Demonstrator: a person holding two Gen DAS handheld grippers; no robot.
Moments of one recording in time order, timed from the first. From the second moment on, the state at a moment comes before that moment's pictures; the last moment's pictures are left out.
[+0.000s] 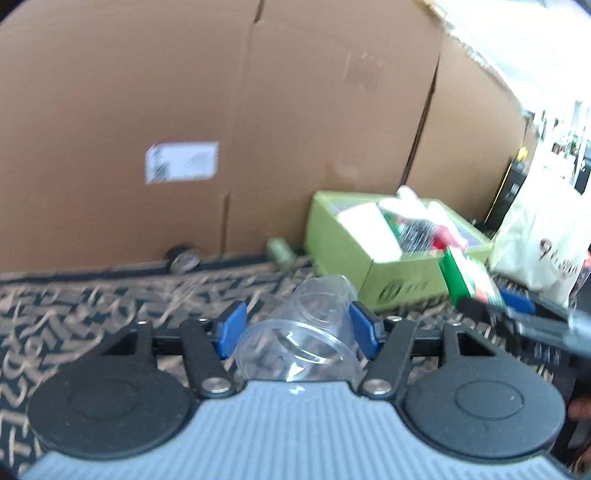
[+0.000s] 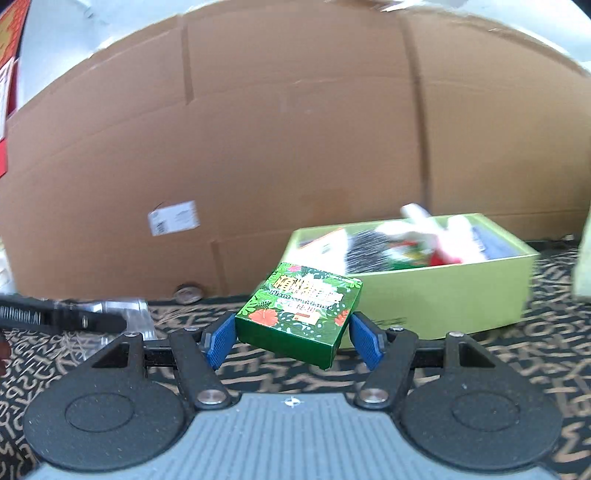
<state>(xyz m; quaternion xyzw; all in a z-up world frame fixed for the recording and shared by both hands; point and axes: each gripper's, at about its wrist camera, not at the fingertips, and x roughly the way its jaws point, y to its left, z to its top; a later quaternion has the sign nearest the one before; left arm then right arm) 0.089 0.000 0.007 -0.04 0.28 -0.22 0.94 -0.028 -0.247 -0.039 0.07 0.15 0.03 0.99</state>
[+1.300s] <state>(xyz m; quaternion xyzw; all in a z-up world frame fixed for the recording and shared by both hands) 0.239 -0.230 0.003 -0.07 0.26 -0.28 0.92 0.047 -0.384 -0.052 0.02 0.12 -0.08 0.99</state>
